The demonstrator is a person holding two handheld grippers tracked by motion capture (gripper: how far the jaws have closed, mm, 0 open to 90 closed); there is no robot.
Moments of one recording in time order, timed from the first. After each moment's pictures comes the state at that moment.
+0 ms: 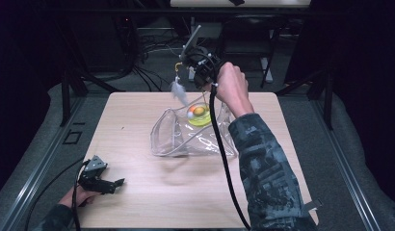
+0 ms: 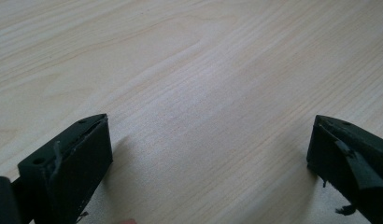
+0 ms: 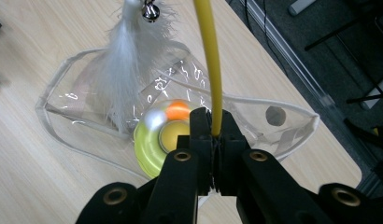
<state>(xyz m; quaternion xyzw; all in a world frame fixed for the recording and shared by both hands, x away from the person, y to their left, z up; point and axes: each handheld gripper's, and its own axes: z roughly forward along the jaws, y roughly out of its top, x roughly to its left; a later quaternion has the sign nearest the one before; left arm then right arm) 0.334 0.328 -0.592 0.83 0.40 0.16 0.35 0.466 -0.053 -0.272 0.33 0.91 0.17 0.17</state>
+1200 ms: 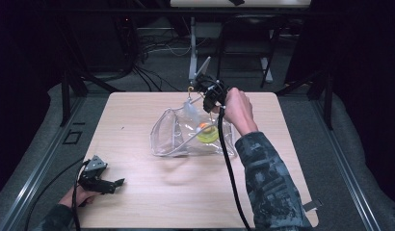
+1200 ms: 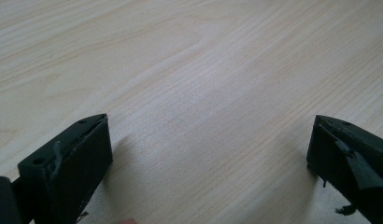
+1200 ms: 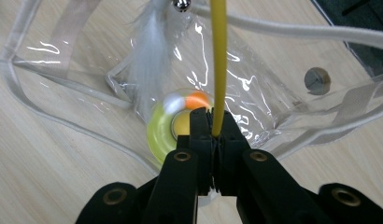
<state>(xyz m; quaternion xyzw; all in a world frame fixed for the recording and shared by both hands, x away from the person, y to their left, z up) 0.334 0.328 -0.592 0.83 0.40 0.16 0.35 0.469 -0.077 -0.349 0.34 0.92 0.15 0.12</state>
